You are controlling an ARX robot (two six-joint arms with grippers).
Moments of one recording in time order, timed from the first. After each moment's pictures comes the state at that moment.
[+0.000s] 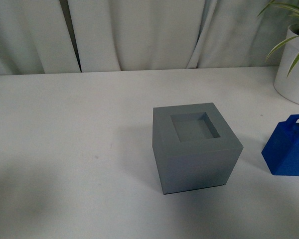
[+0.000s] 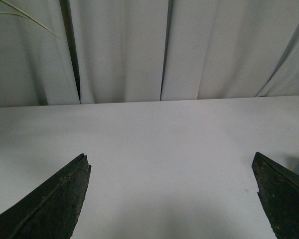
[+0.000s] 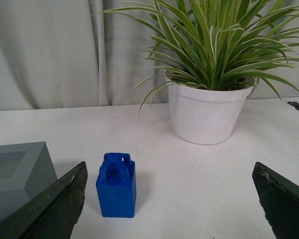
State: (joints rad) left arm 0.00 0.00 0.02 0.00 0.00 0.00; right arm 0.00 0.00 0.01 0.00 0.00 -0.01
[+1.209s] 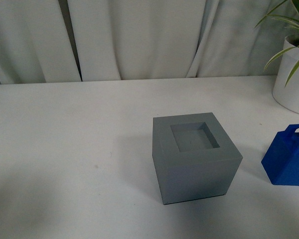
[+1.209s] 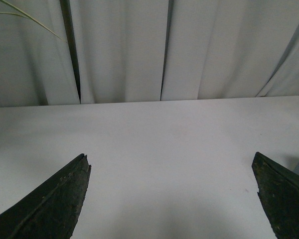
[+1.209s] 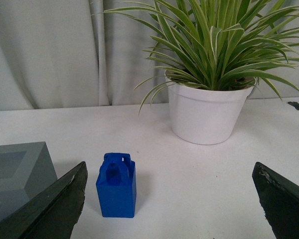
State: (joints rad) left arm 0.00 0.00 0.02 0.00 0.00 0.00; right arm 0.00 0.00 0.01 0.00 0.00 -0.01
